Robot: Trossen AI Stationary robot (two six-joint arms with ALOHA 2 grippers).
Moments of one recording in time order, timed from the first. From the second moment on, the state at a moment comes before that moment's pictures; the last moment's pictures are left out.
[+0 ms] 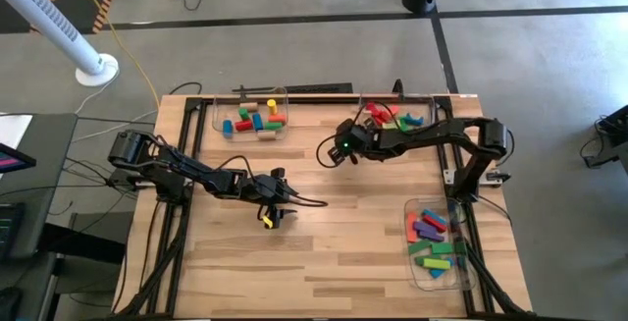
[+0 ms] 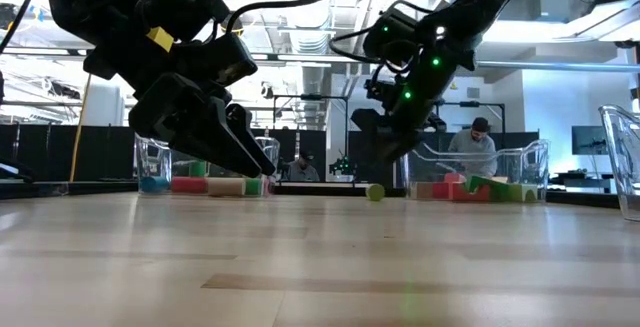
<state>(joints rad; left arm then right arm) -0.11 1.57 0.58 0.38 -0.11 0.05 -0.25 1.73 0.98 -0.15 0.52 0.42</state>
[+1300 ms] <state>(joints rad) 0.38 1.75 0.90 0.44 -0.03 -0.19 0.28 1.73 0.98 -0.56 0.72 0.81</state>
